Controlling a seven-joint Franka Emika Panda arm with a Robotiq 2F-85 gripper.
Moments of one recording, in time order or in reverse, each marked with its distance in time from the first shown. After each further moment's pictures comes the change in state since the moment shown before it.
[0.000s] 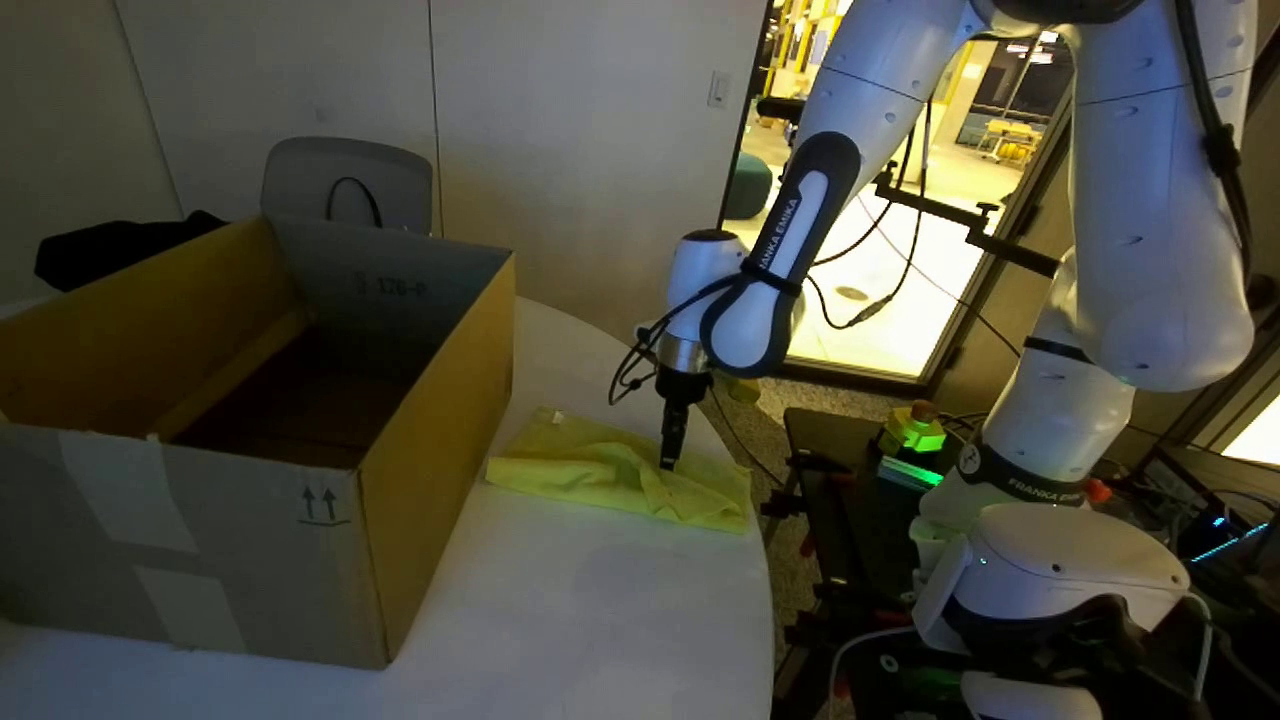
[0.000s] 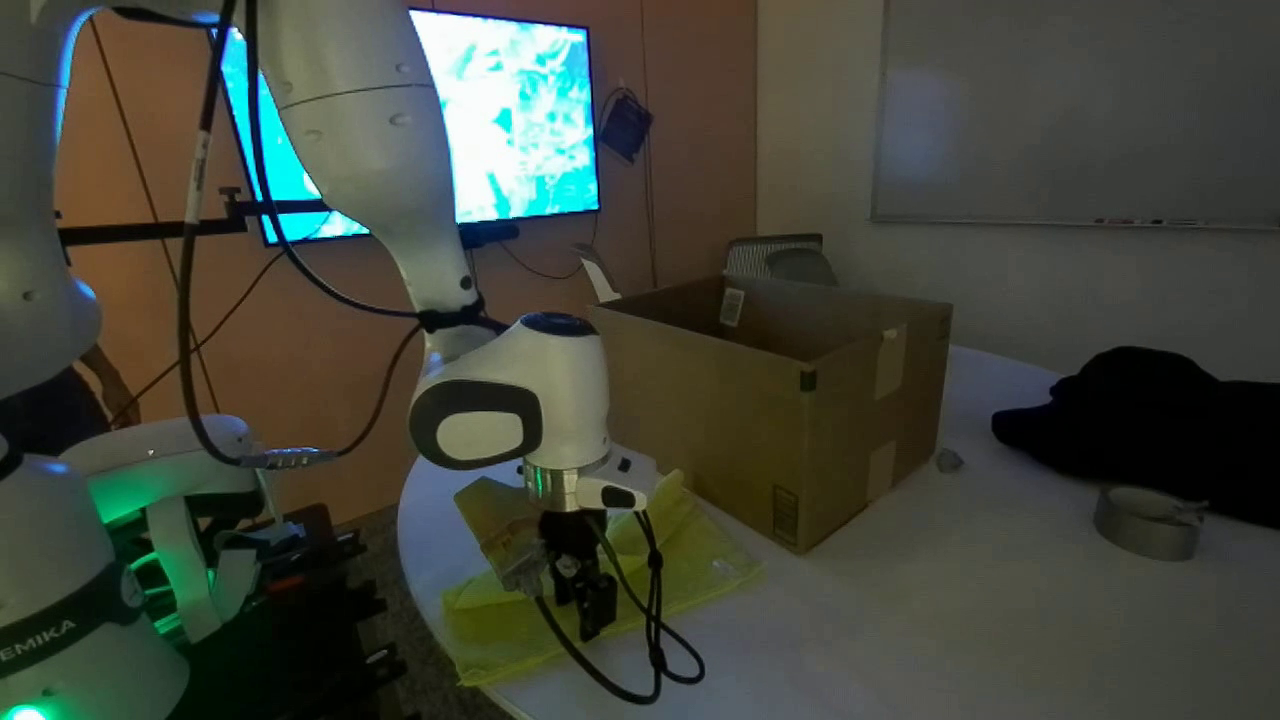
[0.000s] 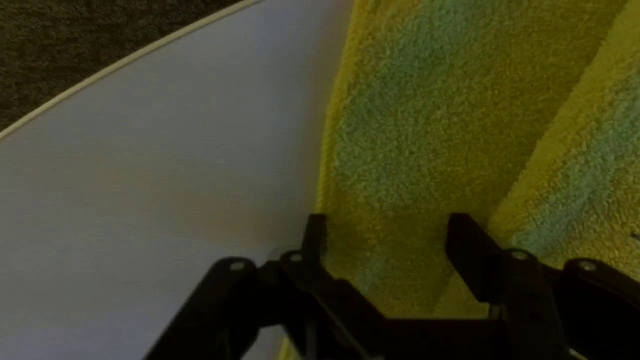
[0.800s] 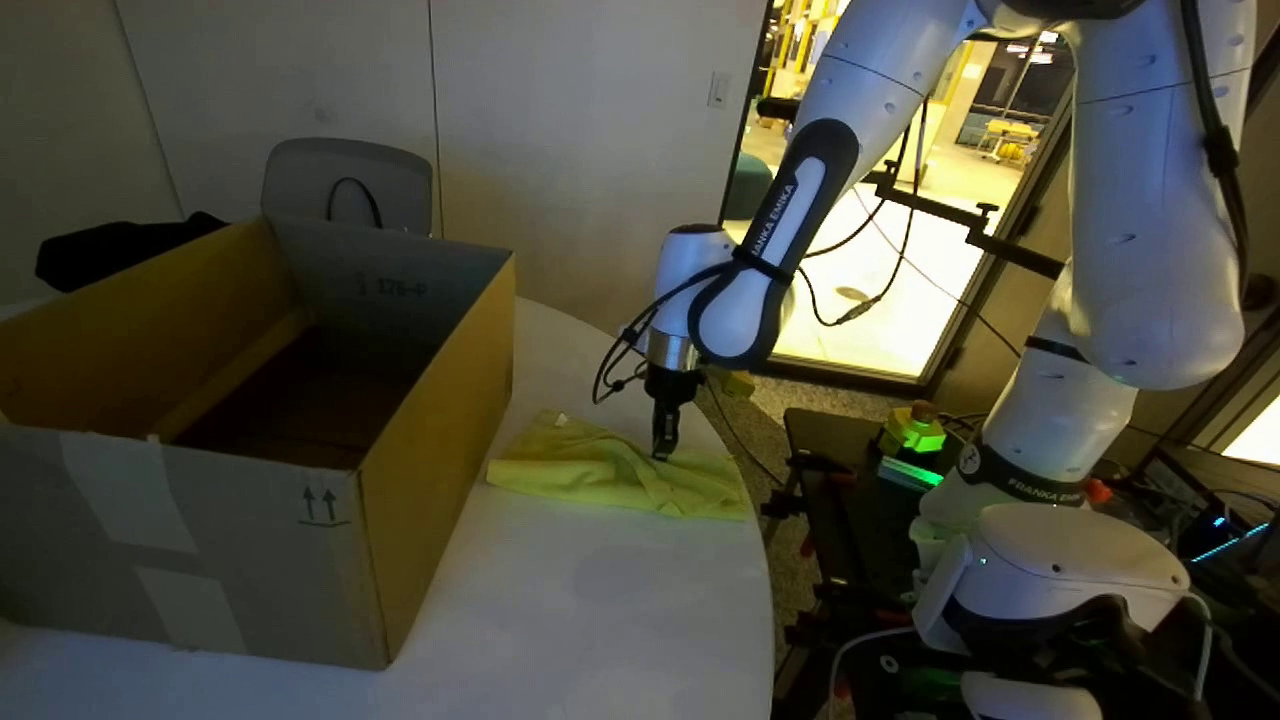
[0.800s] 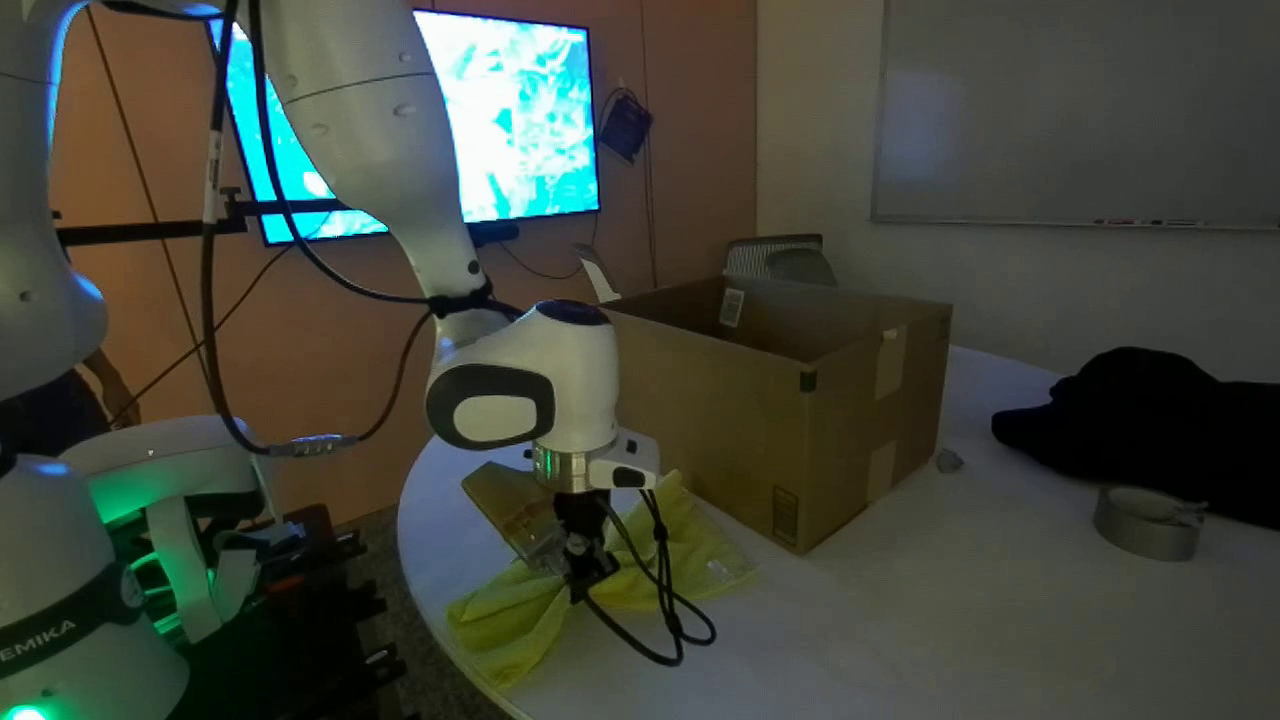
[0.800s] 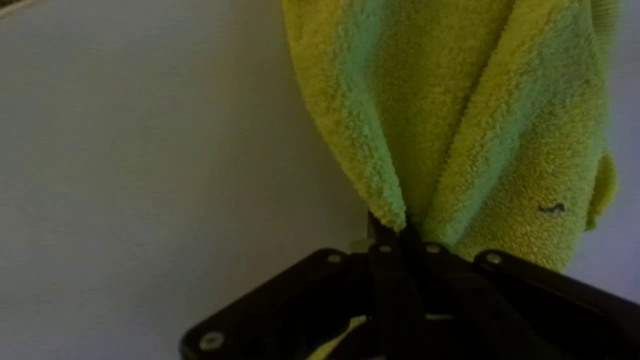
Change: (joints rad) arm -0.073 -0.009 0.108 0.036 0.027 -0.074 -0.112
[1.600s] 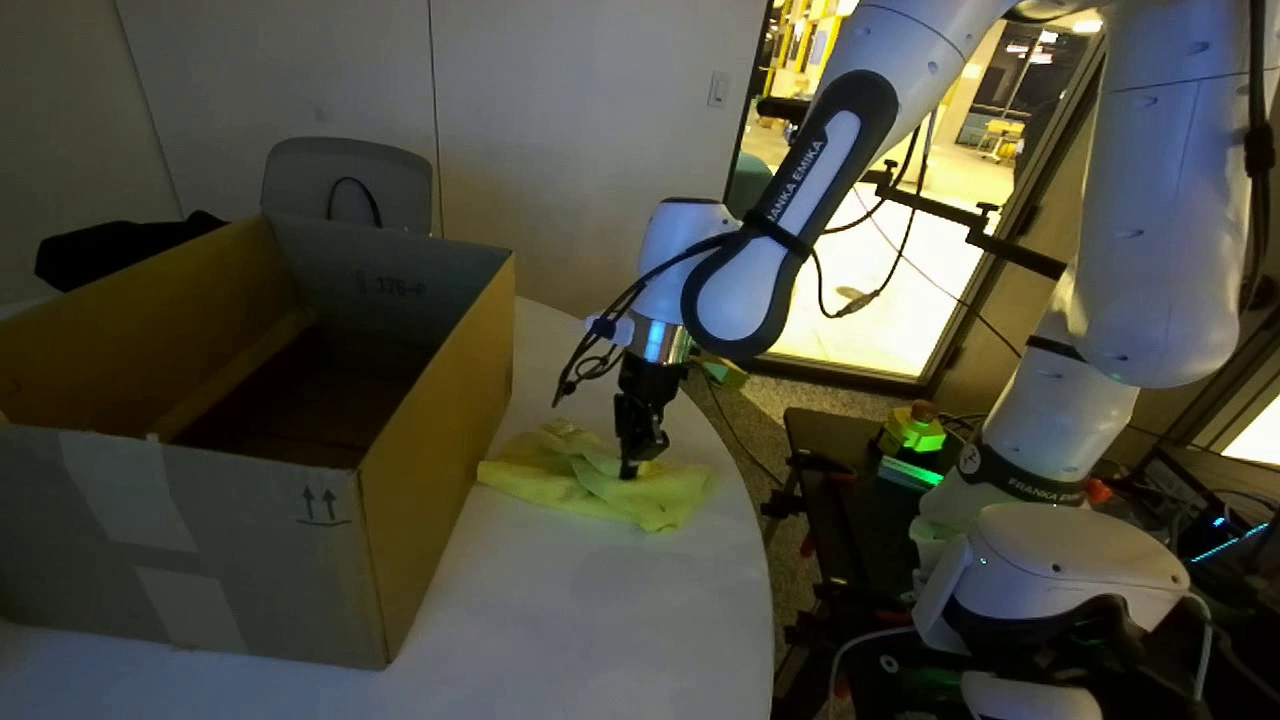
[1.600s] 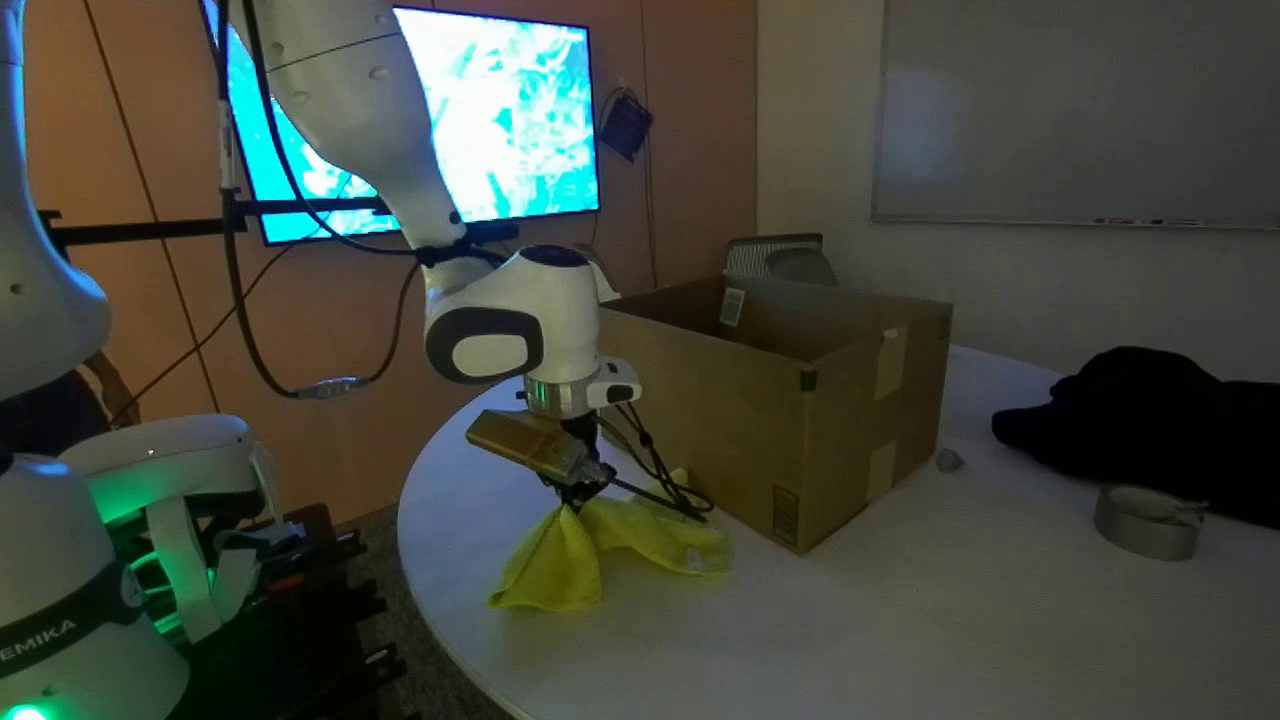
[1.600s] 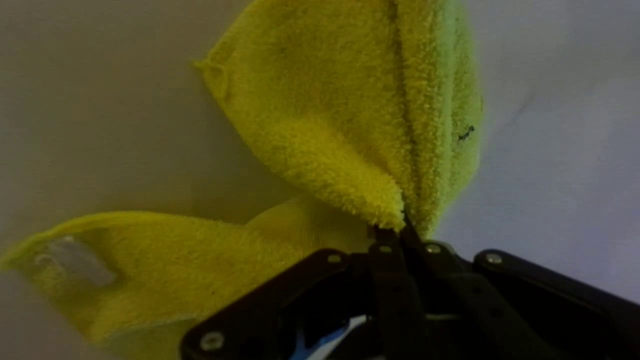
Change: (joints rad) arm -0.022 -0.087 0.205 0.004 0.116 -0.020 -0.293
